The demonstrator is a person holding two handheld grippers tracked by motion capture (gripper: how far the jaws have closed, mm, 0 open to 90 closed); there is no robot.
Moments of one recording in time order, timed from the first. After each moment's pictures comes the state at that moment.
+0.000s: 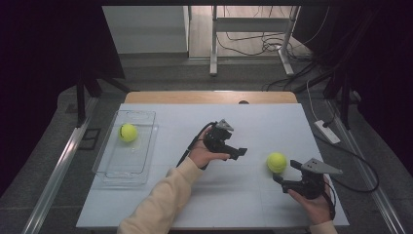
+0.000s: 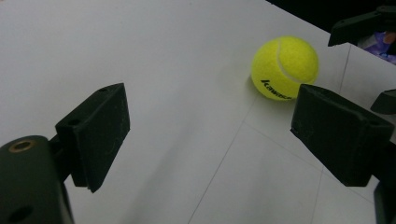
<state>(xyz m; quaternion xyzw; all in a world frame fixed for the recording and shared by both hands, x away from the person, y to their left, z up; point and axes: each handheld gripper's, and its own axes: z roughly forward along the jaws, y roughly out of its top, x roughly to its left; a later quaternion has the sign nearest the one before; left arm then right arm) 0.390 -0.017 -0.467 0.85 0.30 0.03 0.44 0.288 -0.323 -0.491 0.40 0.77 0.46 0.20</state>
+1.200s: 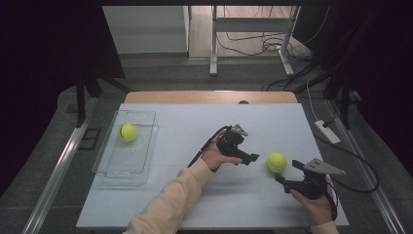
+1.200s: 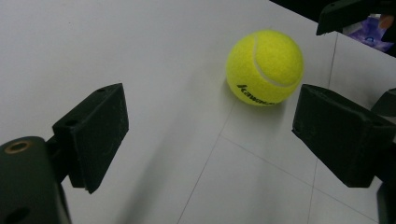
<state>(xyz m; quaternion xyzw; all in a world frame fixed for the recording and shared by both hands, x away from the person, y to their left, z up) 0.391 -0.054 -0.478 0.86 0.27 0.01 0.44 0.287 -0.328 -0.490 0.40 0.76 0.46 0.21</state>
